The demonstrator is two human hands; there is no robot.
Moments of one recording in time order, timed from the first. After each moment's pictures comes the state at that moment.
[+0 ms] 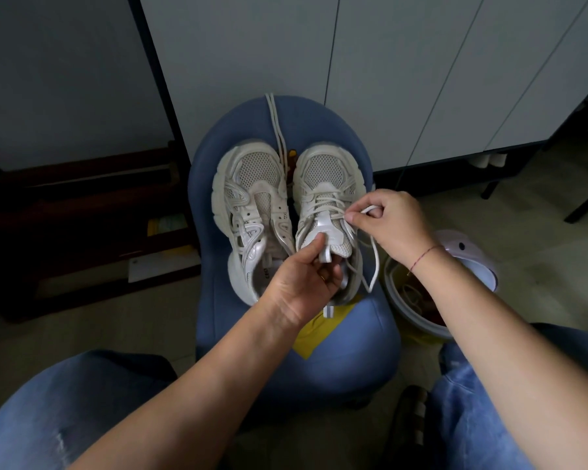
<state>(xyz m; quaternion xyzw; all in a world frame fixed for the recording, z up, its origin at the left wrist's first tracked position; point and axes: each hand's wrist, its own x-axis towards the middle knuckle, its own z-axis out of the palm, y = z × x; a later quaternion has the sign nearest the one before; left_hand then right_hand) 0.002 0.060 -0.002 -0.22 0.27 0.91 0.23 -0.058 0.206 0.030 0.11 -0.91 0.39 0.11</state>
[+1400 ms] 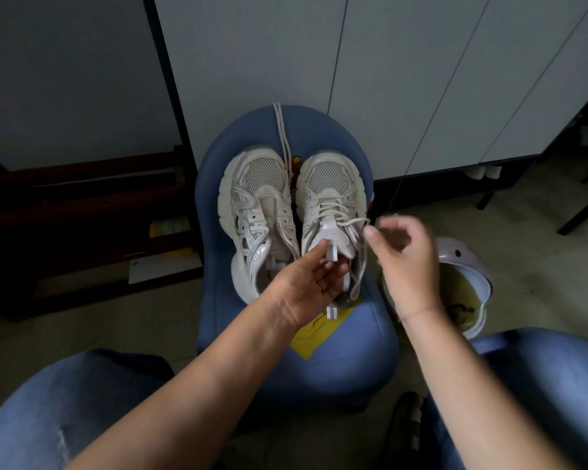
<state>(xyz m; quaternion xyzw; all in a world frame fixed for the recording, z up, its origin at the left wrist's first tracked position) 0.011 0.055 0.011 -0.25 0.37 0.86 0.24 -0.004 0.196 0.014 -0.05 -0.81 0.54 0.20</state>
